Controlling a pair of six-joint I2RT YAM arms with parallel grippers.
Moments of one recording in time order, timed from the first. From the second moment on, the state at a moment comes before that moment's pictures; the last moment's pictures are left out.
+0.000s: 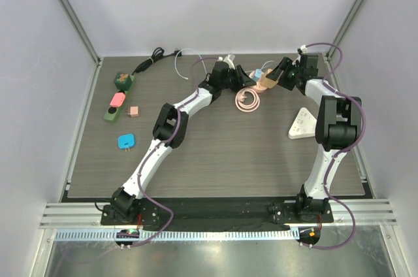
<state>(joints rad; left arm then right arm) -0.58 2.87 2.47 0.09 0.41 -0.92 -0.06 2.00 1.41 -0.03 -0.38 0.50</state>
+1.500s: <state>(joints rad) -0.64 2.75 2.41 -0.07 0.16 -0.83 0.01 1.96 1.27 0.12 -0.15 0.42</state>
